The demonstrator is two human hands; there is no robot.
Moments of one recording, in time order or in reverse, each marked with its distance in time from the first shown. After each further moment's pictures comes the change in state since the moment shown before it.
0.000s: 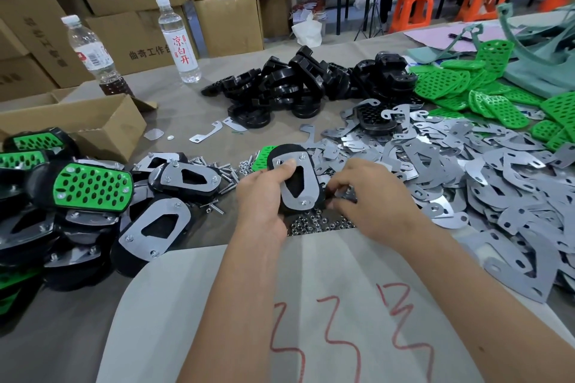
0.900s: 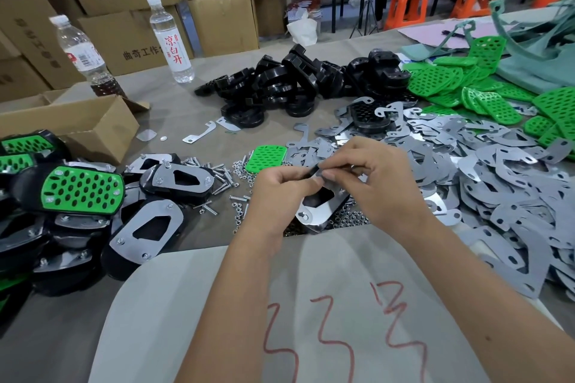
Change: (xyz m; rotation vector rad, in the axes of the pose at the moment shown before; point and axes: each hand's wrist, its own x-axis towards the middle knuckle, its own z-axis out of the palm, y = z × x) left_hand -0.015 -0.005 0.002 0.482 -0.356 0.203; right_hand 0.001 0.006 -0.011 0.498 0.284 -0.191
